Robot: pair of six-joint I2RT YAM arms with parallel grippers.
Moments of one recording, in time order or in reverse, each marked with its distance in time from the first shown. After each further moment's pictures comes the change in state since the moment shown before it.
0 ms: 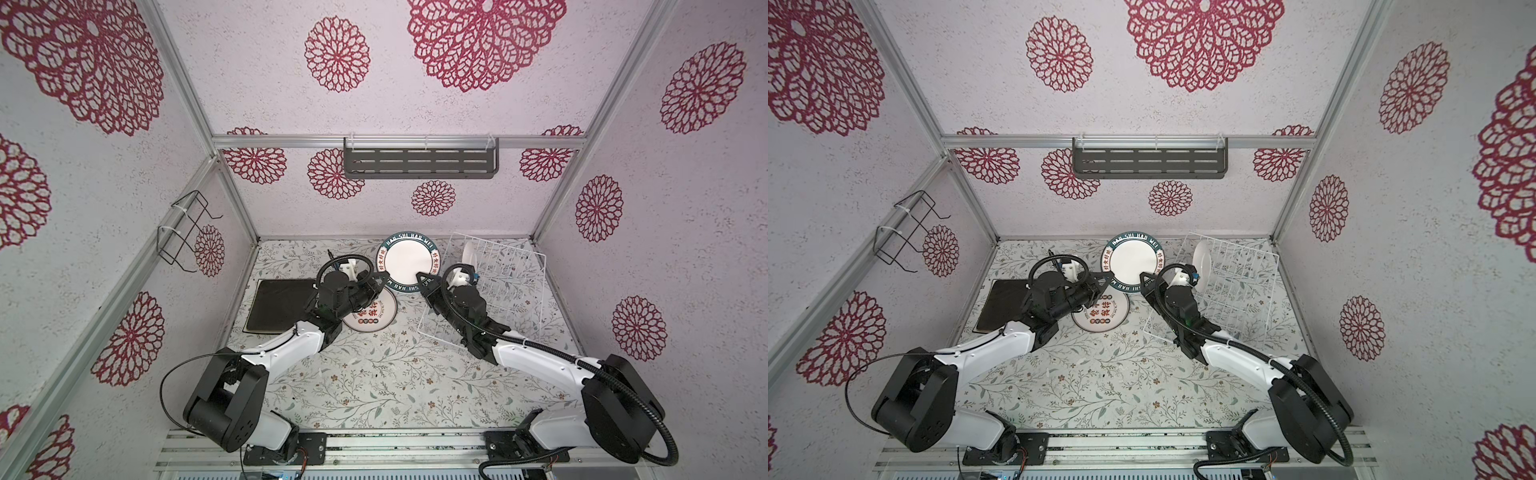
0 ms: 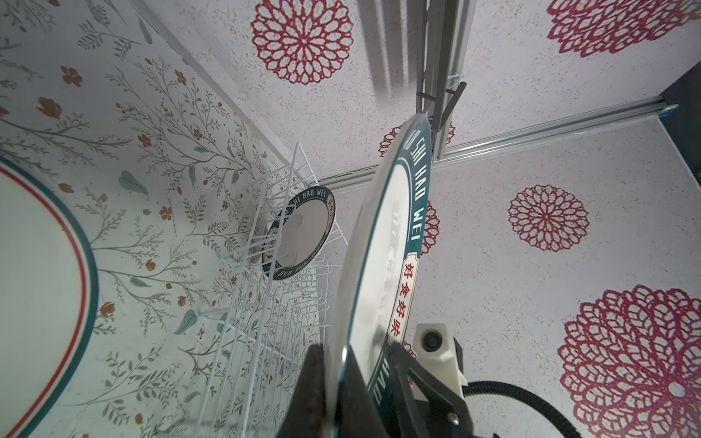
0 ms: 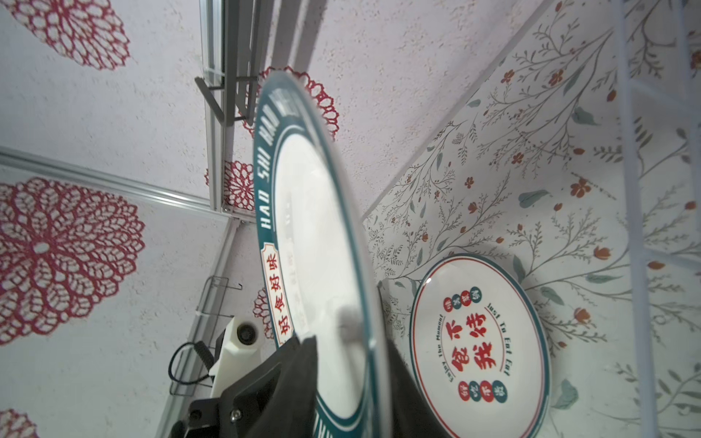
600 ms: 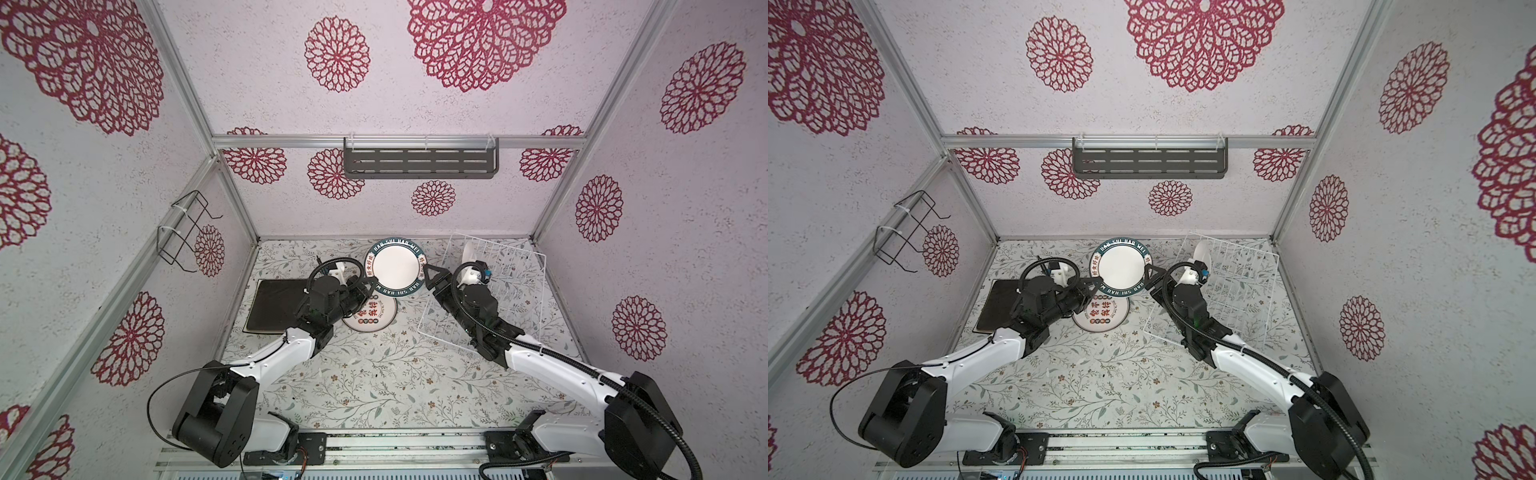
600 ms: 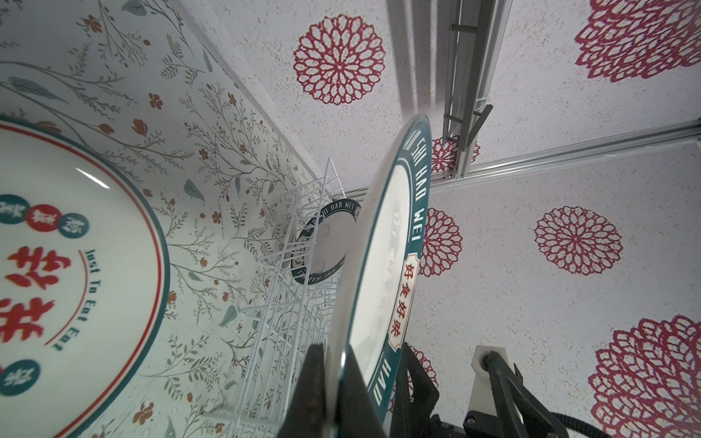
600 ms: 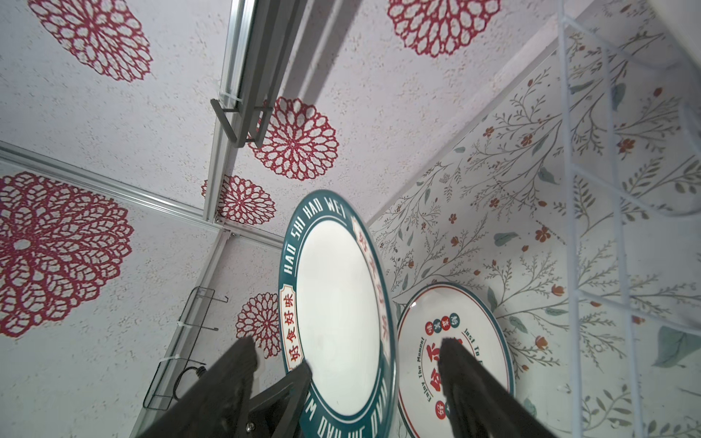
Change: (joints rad) left arm 0.064 -0.088 -0.075 -0.066 -0.018 0.025; right arm -0.032 -0.122 0.003 -0.121 0.064 -0.099
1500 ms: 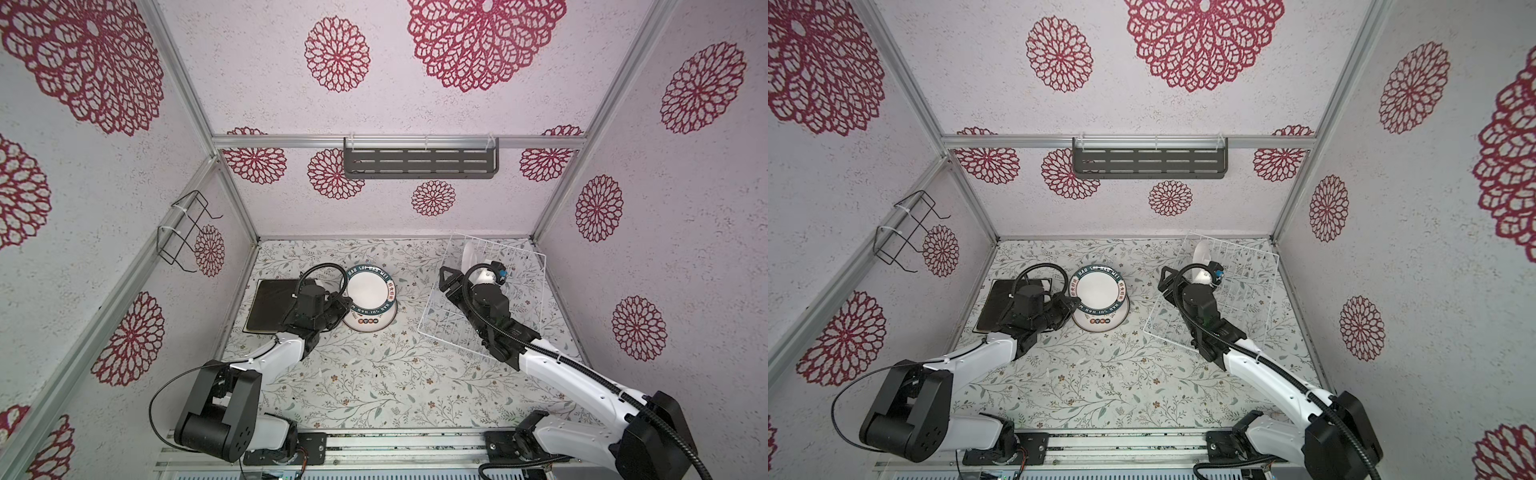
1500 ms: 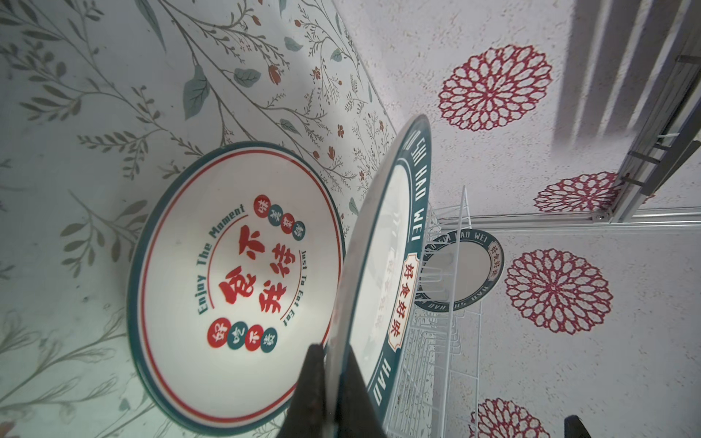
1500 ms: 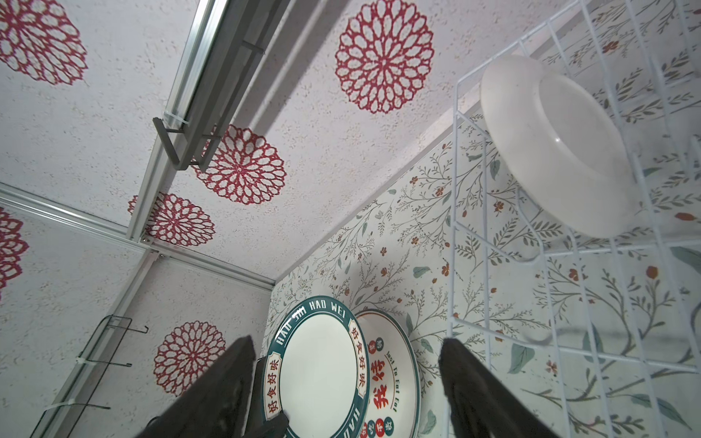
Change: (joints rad) left arm 0.158 0.018 -0.104 -0.189 -0.013 0.138; right arm -0.048 -0.087 0.000 -0.201 0.095 -0.131
